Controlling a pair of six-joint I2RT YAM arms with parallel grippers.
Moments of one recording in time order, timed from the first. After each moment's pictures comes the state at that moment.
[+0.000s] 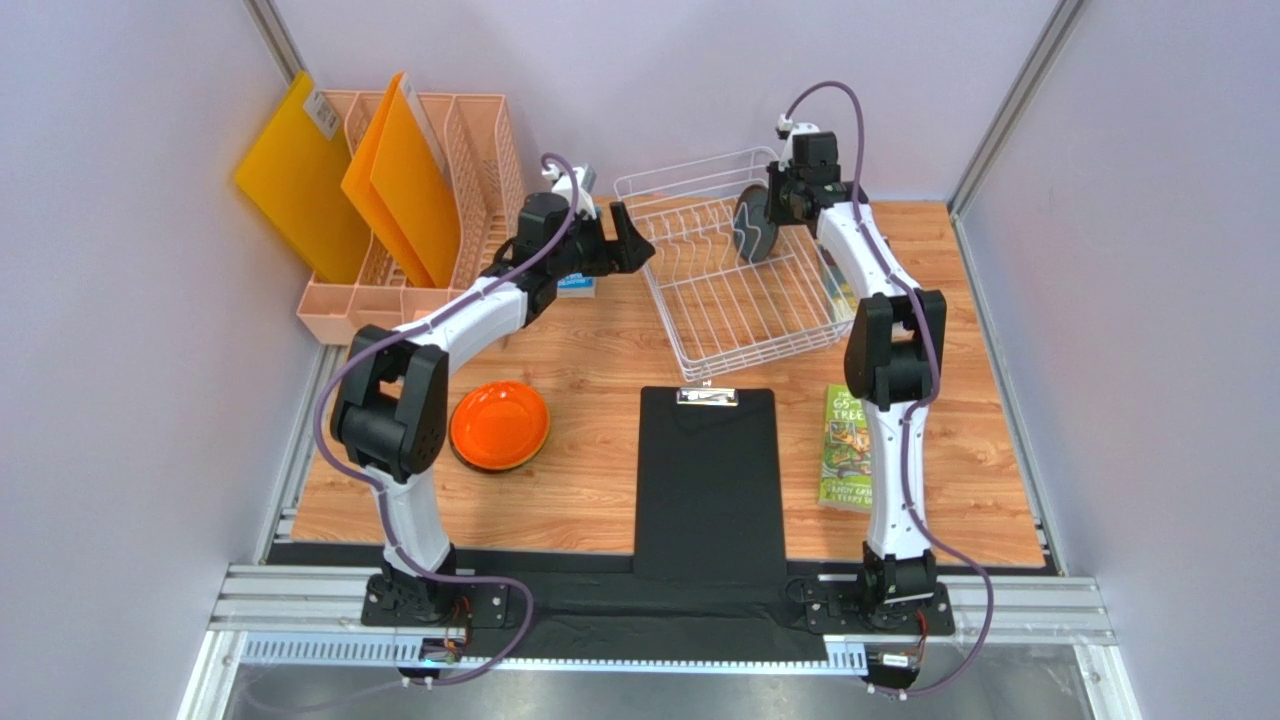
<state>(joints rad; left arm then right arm) -0.39 1.86 1.37 0.16 0.26 -0.45 0.13 2.41 2.26 -0.50 -0.04 0.08</state>
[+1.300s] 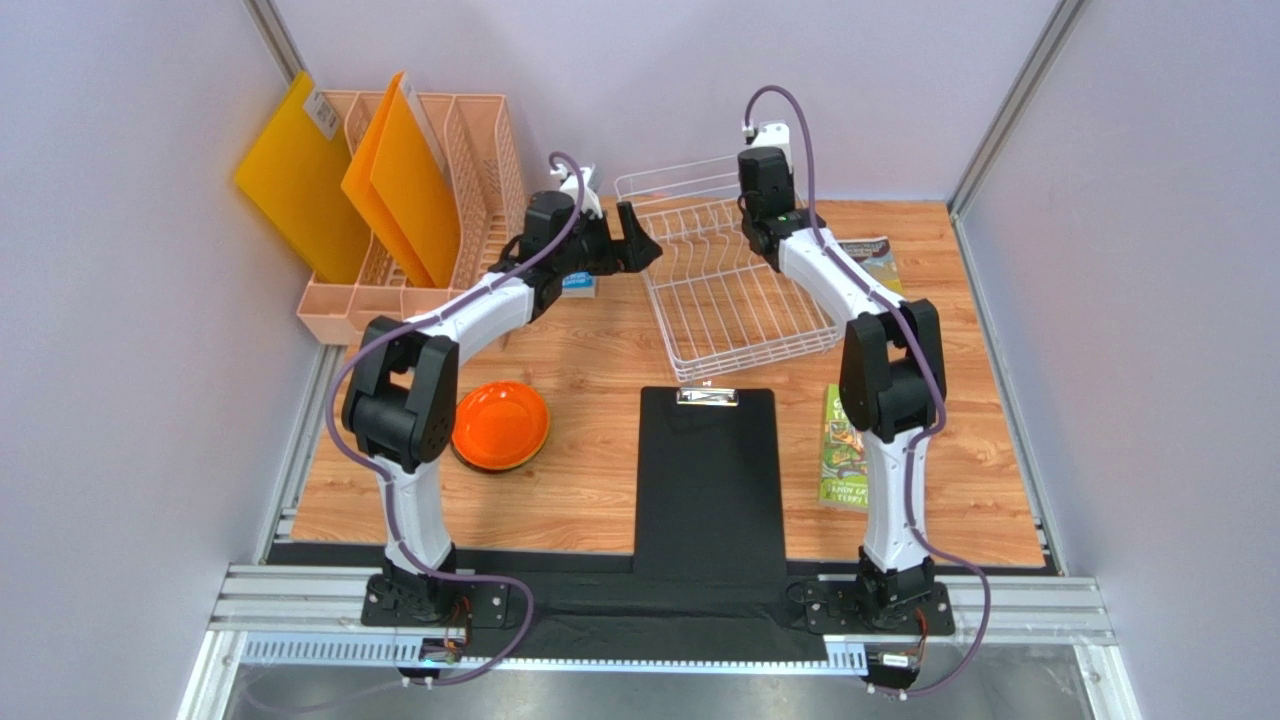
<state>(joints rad) -0.39 1.93 1.40 0.17 0.31 -0.47 0.32 2.13 1.86 -0.19 0.56 -0.02</state>
